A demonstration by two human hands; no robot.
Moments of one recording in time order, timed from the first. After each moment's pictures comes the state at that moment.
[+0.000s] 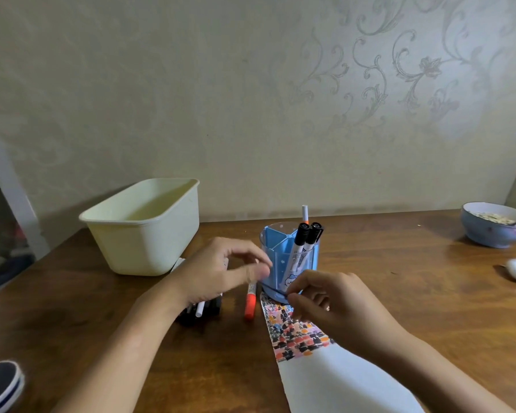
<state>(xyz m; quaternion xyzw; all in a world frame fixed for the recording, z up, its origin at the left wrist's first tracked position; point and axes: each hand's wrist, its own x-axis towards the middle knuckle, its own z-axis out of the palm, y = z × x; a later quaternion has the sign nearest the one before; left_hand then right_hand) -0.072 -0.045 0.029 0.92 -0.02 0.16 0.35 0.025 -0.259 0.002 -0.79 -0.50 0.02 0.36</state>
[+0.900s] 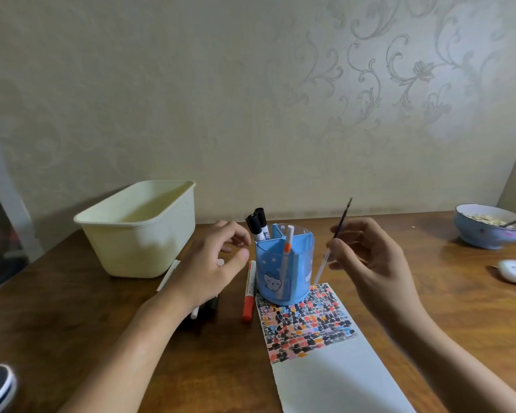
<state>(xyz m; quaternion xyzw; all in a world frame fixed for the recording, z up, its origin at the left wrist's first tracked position) -0.064 -0.043 0.015 0.90 0.04 0.31 0.30 0.052 -0.272 0.013 -0.66 -0.37 -0.07 0.65</state>
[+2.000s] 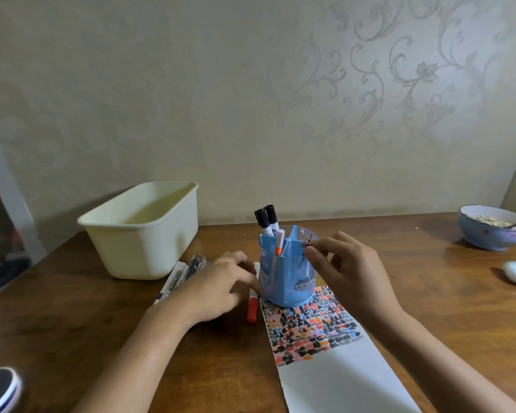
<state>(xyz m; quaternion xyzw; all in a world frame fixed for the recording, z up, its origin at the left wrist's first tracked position) -0.060 -0.034 -0.001 0.98 0.06 0.06 0.16 0.065 -0.244 0.000 -0.77 -0.43 -0.19 0.44</state>
